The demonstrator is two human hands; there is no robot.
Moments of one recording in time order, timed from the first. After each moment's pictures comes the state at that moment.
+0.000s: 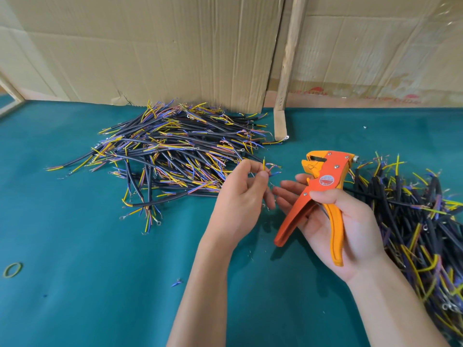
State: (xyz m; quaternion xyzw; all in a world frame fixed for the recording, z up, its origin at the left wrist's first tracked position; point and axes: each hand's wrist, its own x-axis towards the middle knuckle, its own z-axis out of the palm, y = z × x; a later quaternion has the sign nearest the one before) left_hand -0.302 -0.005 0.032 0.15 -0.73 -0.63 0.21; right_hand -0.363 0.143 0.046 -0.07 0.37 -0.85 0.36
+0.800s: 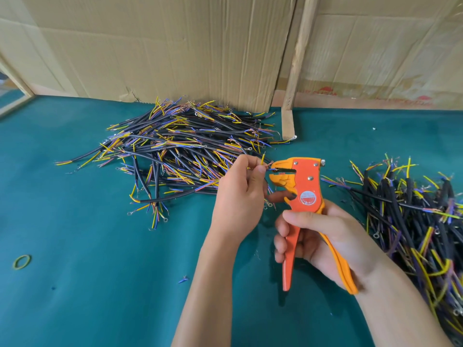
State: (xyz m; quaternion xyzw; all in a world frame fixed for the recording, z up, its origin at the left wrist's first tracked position) left_hand -0.299 -0.009 0.039 0.18 -0.76 -0.56 0.29; right_hand -0.349 0.142 0.048 -0.16 0.48 -0.72 0.48
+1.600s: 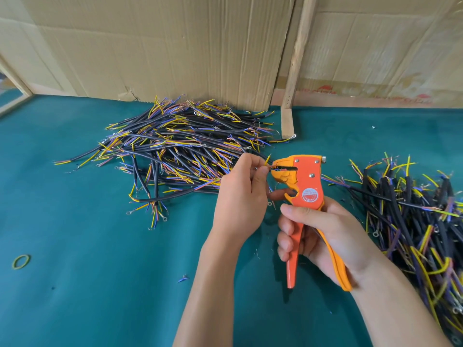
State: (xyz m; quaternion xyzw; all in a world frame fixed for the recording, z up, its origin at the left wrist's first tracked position) left_hand -0.296 -0.005 0.039 0.17 -0.78 -0.52 0.28; right_hand -0.351 0.137 0.044 -0.16 0.49 -0.72 0.46
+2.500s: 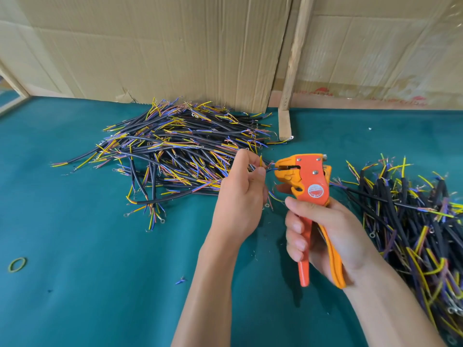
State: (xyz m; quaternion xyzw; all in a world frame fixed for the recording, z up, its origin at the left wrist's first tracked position) left_hand -0.299 -0.008 0.032 0.13 -0.78 -0.54 0.29; right_hand -0.350 0.137 0.049 -0.13 0.50 -0.74 0.43
